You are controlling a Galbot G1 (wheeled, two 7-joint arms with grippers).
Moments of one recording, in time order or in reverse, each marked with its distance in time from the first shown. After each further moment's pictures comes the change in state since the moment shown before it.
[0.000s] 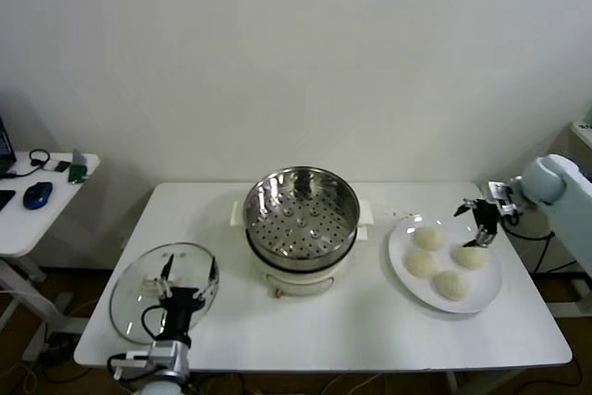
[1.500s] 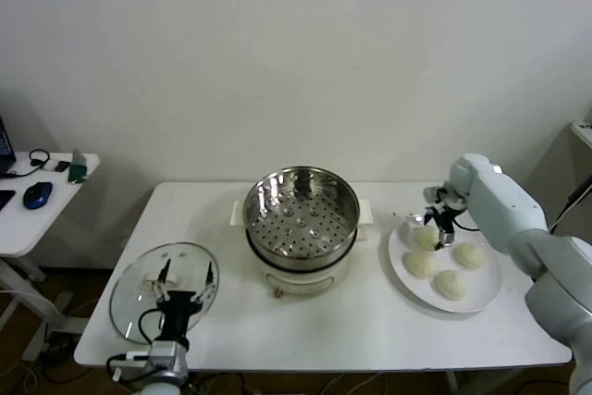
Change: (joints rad) left arm 0.010 0.004 0.001 0.000 0.013 0.037 -0.022; right arm 0.077 0.407 -0.032 -0.499 -0.279 0.102 0.040
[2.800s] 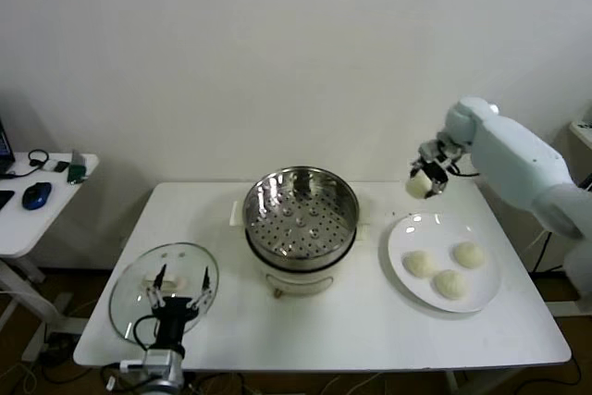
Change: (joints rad) left arm 0.043 0.009 -0.008 -0.029 -0.005 -0.008 -0.004; right arm 0.298 -0.084 -0.317 0.316 0.191 0.156 -0.035
